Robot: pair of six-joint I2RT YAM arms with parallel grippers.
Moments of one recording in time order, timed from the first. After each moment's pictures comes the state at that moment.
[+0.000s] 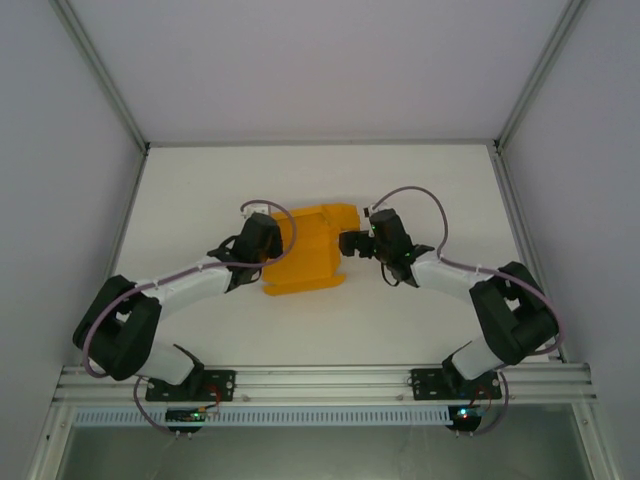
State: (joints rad) left arm -0.64 1.43 0.74 -0.02 -0.35 -0.53; right arm 0.55 1.51 0.73 0.10 0.09 0.34
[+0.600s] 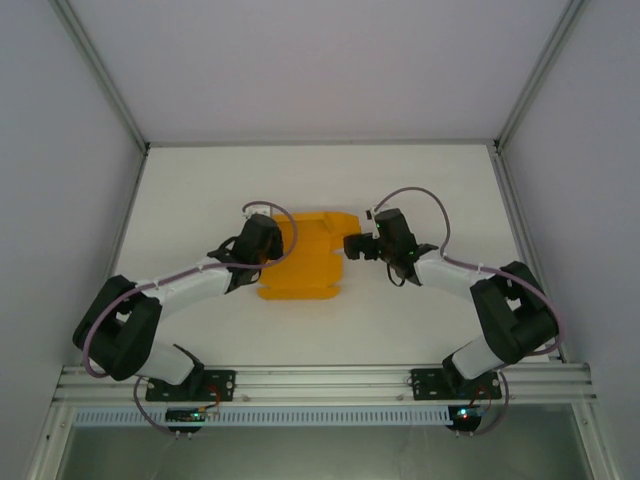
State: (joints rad) left arm -0.64 1.43 0.73 0.00 -0.33 -0.50; right arm 0.52 1.51 0.73 0.07 0.03 0.27
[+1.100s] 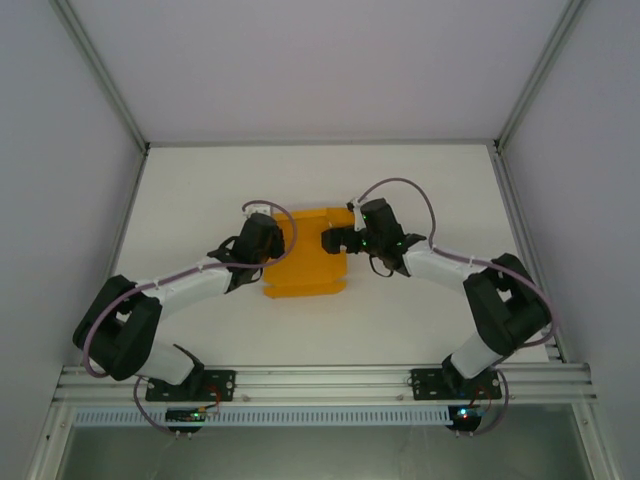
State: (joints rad) left arm -0.64 1.43 0.73 0.02 -0.30 -0.53; right arm 0.58 1.58 0.86 0.06 -0.16 0.40
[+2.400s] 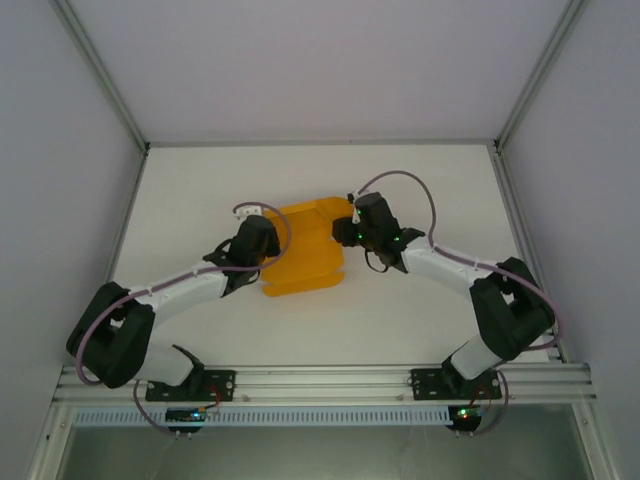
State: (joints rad) left arm -0.63 1.38 0.71 0.02 -0.39 -0.60; right arm 0.62 1.56 0.94 -0.03 -0.03 0.47
